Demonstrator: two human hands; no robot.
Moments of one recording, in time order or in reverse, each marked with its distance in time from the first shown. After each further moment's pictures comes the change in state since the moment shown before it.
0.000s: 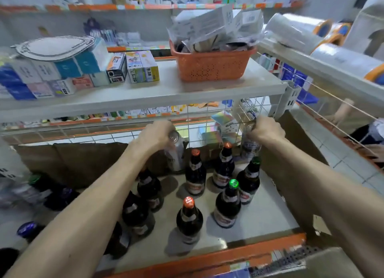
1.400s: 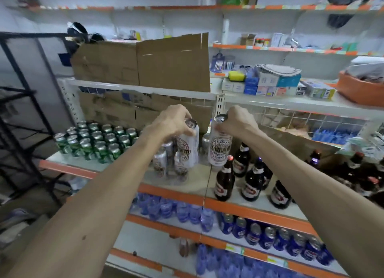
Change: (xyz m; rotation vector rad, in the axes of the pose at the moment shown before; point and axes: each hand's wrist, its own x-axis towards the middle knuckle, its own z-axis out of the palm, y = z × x) left_hand -0.502 -0.376 -0.163 -0.169 0.315 -0.339; right_hand -0.535 -0.462 0.057 0.199 -0.110 -0.677
